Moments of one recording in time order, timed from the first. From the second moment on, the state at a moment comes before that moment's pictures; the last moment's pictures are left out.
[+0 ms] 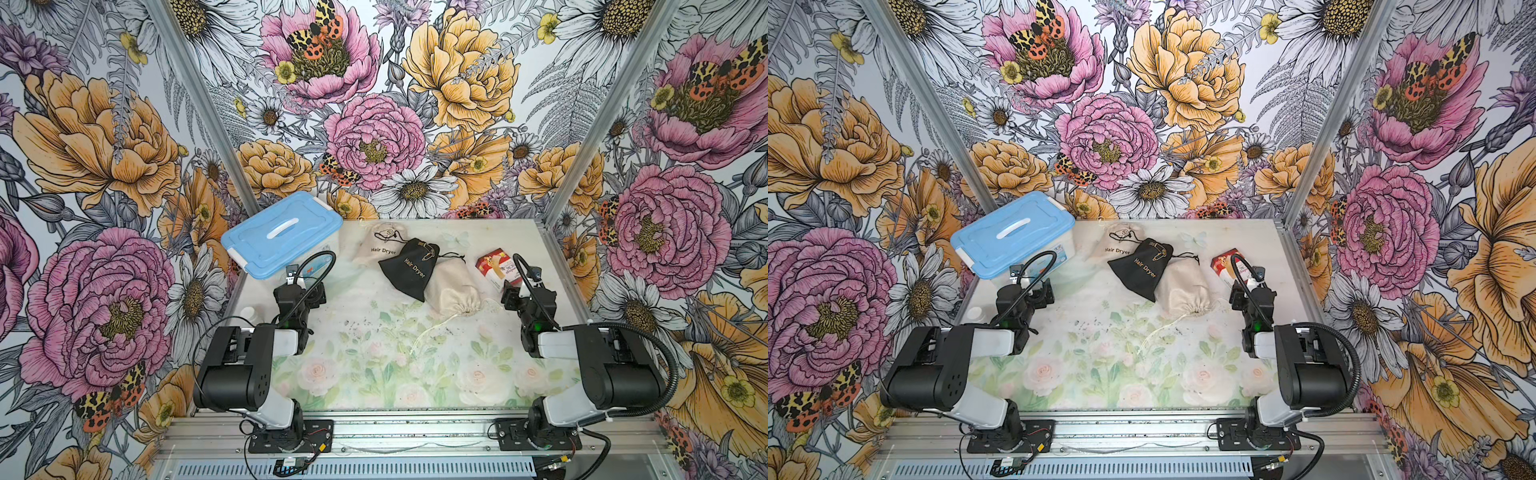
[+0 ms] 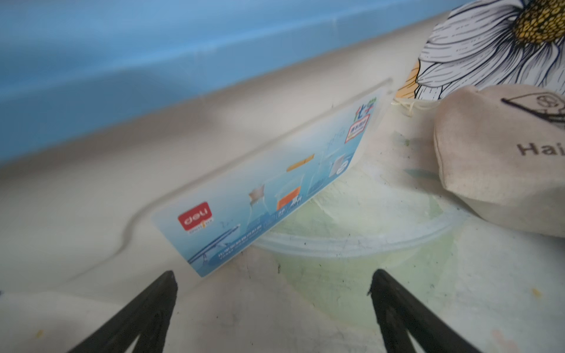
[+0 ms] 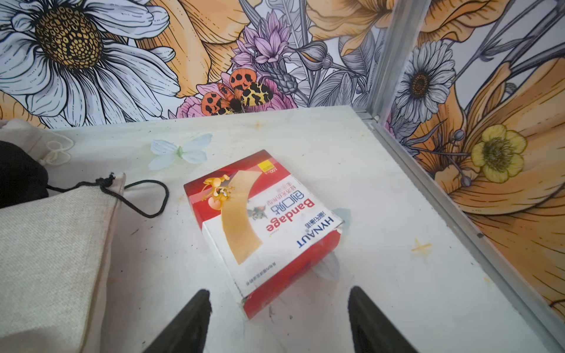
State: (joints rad) left arm -0.01 1.54 0.40 0.75 -0.16 -0.06; right arm -0.06 1.53 0.35 0.85 0.04 0.05
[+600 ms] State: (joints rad) left arm 0.00 1.55 0.39 0.87 -0.15 -0.06; right arm -0.01 1.53 0.36 0.87 0.05 0.00
